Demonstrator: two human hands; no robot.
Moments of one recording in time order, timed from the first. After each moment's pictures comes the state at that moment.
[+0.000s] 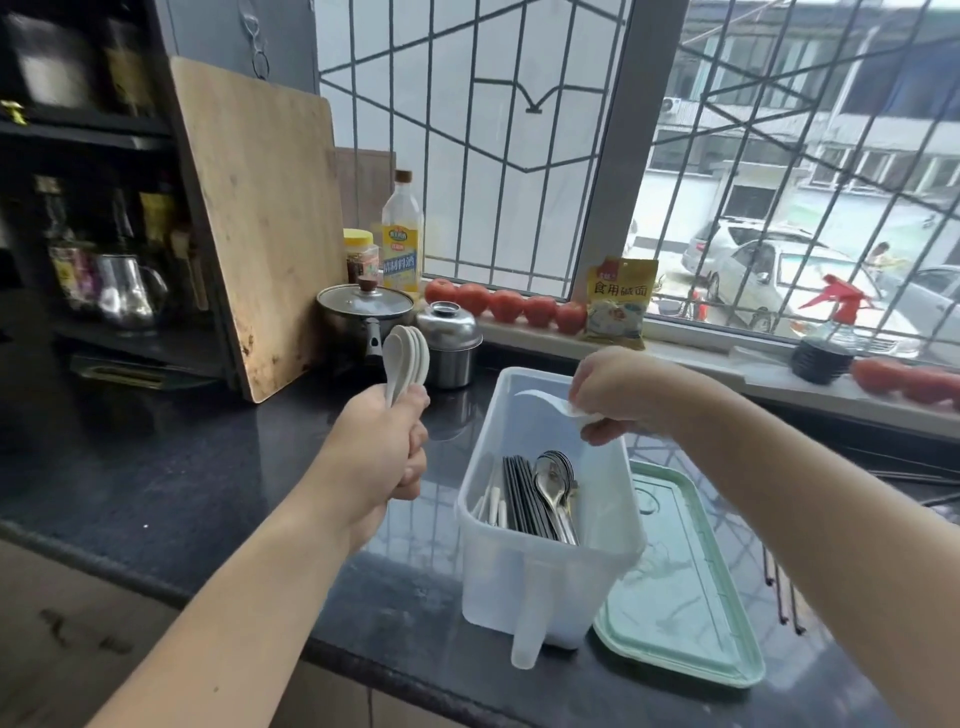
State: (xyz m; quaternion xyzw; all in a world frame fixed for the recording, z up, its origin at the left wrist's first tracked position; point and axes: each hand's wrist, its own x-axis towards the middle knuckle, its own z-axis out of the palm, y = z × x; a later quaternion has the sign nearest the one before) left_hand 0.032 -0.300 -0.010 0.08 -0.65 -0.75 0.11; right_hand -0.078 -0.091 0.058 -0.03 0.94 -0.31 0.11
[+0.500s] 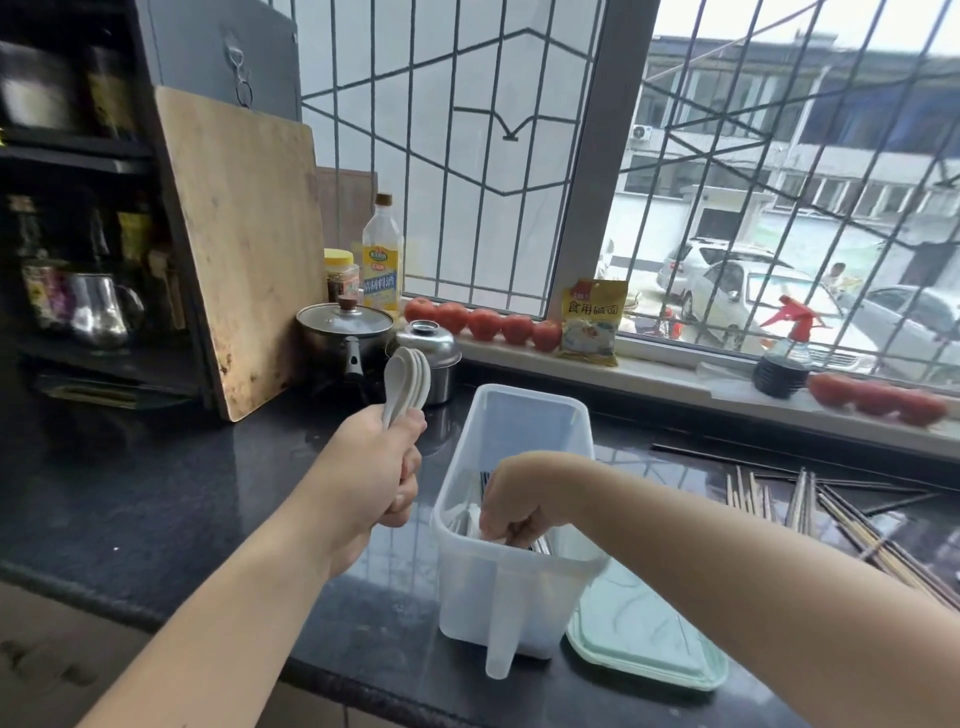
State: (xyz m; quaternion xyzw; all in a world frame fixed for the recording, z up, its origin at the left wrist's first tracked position) left_hand 0.043 -0.288 -0.002 0.07 -0.66 -0.74 0.07; right_hand -0.064 -0.137 -0.027 -0.04 0.91 -0.22 0.36
